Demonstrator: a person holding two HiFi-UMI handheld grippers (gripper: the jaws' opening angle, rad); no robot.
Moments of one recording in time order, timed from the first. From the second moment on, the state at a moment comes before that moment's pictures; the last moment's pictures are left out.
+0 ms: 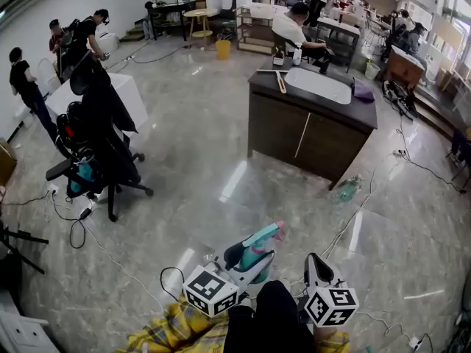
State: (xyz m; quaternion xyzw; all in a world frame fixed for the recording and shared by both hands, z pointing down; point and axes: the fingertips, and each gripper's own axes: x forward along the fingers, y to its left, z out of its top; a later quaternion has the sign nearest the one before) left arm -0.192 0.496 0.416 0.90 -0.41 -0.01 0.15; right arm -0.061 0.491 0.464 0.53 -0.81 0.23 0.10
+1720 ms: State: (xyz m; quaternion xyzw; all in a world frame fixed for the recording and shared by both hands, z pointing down) left arm -0.184 0.211 0.428 0.90 -0.40 0.02 0.15; right arm -0.063 0.212 0.480 0.52 -0.82 0.24 0.08
